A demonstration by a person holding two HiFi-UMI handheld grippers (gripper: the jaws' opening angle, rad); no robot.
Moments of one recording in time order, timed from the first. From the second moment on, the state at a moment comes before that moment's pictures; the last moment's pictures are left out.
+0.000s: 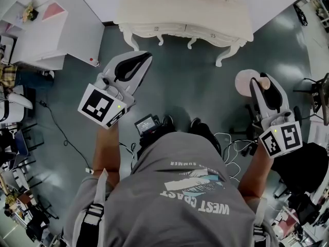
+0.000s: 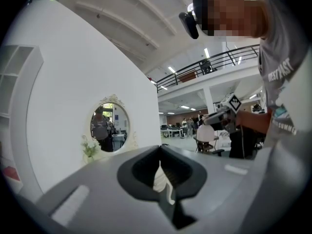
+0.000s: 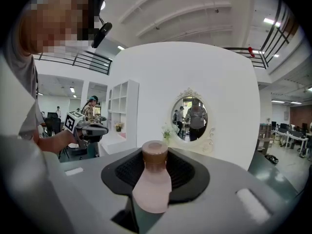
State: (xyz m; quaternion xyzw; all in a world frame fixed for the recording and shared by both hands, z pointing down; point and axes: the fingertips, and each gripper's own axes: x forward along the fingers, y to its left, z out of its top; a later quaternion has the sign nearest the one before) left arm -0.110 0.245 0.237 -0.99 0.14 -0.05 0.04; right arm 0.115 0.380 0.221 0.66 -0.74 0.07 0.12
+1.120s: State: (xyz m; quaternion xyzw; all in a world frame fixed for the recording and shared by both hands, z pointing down) left arm -0.003 0.149 0.258 -0.96 0.25 -0.09 0.01; right arm 0.241 0.200 0.243 0.56 -0.82 0.09 0.10
